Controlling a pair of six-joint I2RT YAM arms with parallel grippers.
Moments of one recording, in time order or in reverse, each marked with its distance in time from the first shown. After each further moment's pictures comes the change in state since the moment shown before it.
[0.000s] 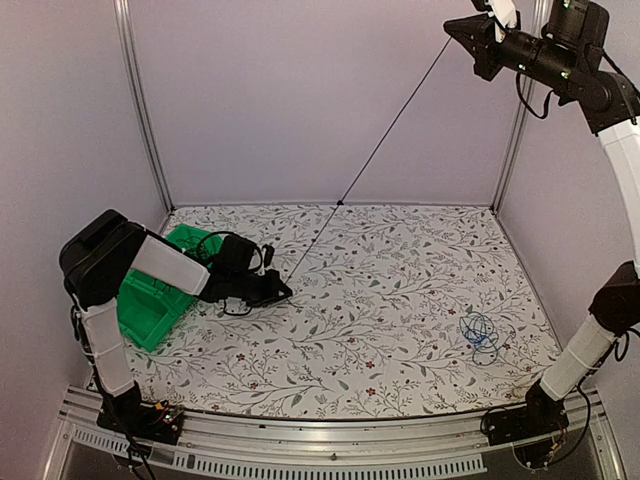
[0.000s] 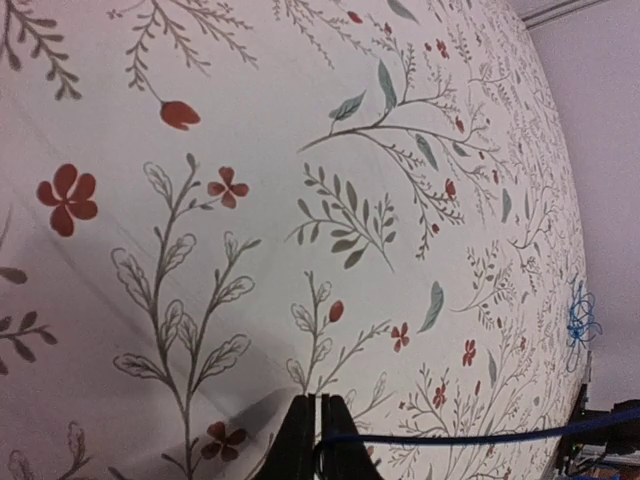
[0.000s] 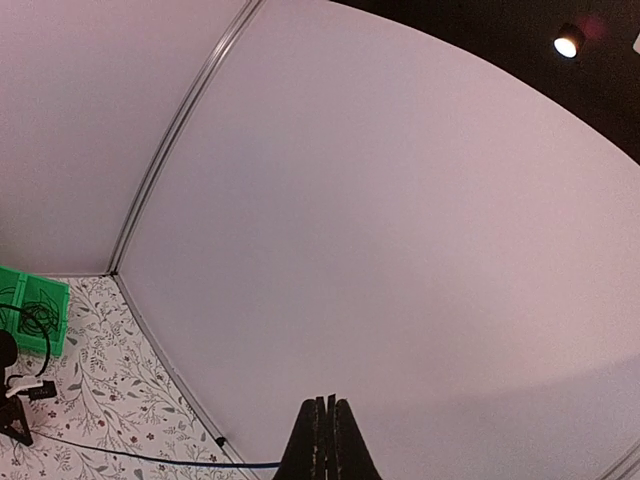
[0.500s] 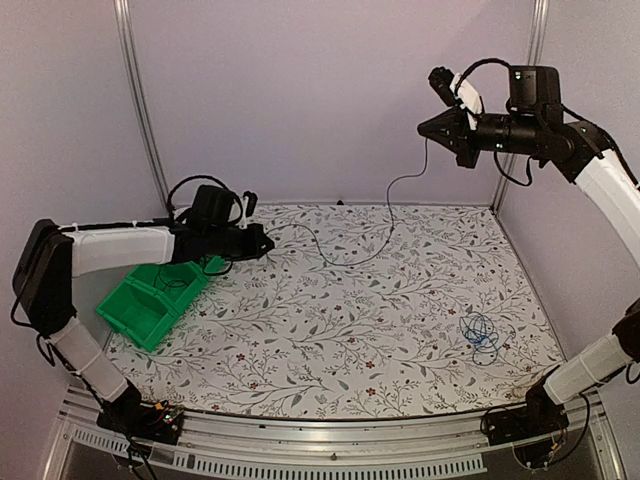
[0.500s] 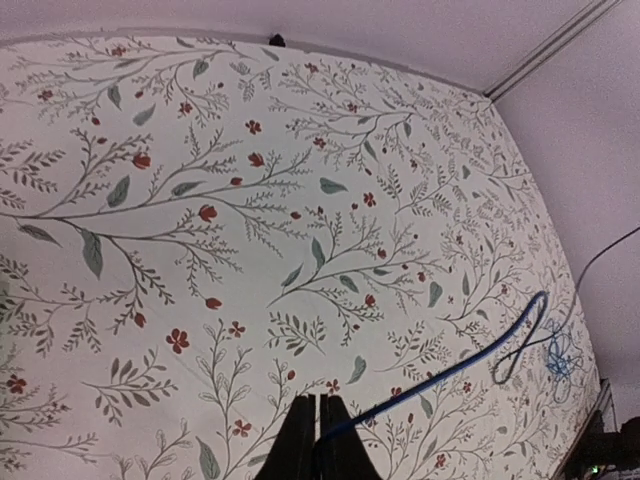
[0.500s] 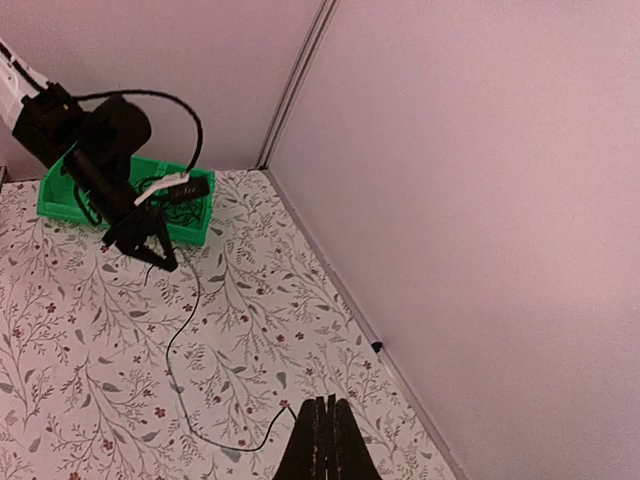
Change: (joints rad) left arm 0.035 -0.290 0.159 -0.360 -0.143 0.179; right arm -0.017 -0.193 -0.610 0.048 -0.225 0.031
